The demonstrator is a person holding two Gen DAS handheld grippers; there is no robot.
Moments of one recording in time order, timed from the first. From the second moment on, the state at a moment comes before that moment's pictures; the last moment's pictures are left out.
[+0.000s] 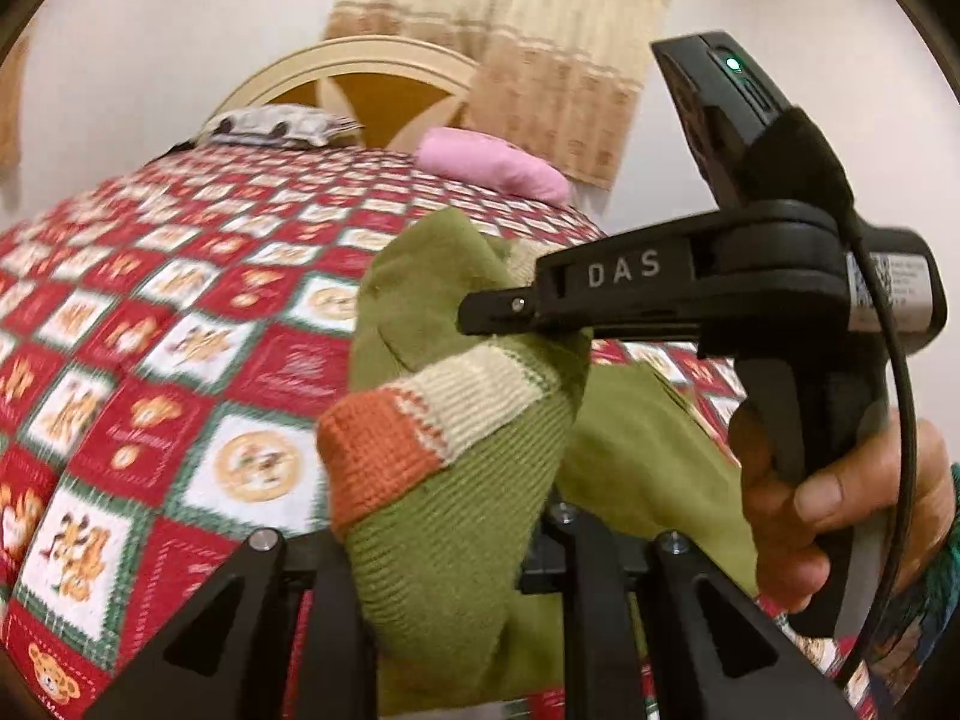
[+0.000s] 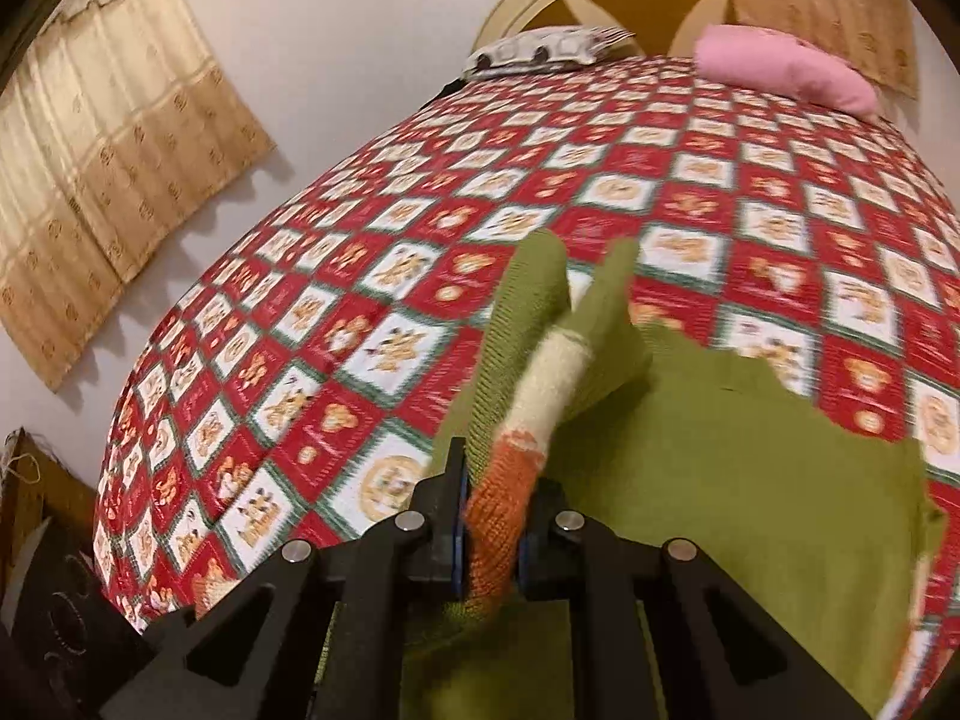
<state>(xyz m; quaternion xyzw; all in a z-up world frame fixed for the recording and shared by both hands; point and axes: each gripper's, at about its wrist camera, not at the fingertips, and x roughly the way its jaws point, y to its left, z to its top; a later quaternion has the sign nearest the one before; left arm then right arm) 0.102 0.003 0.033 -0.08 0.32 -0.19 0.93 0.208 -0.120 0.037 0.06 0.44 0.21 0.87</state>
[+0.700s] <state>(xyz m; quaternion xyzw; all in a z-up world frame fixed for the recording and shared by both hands) 0.086 -0.165 0.022 0.04 0.36 -0.27 0.89 0.166 -0.305 -0.004 0.12 0.46 0.12 0.87</state>
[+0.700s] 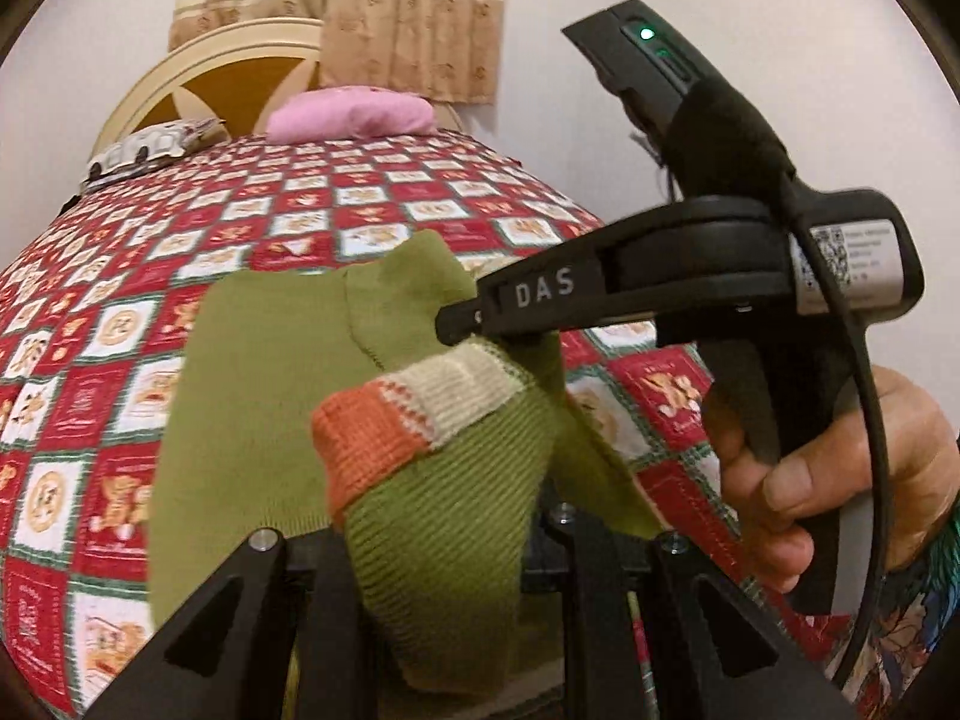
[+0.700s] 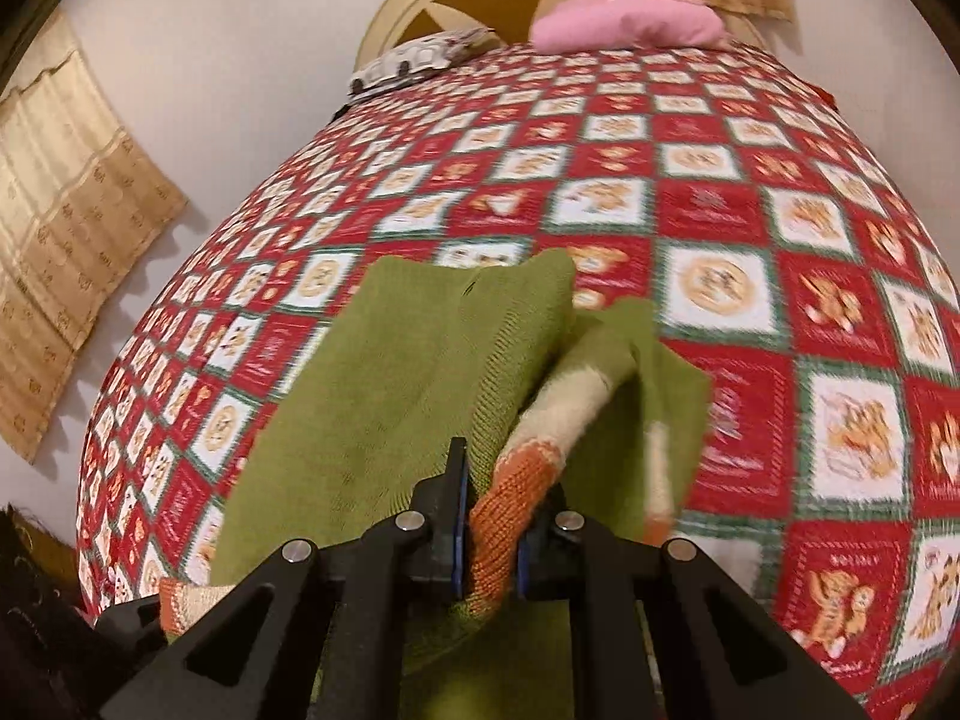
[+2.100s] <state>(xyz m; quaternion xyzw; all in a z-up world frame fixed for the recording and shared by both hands) 0.043 0.001 0.020 -0.02 0.41 -0.23 0.88 -0.005 -0.315 -0.015 0.27 0.37 0.03 0.89</state>
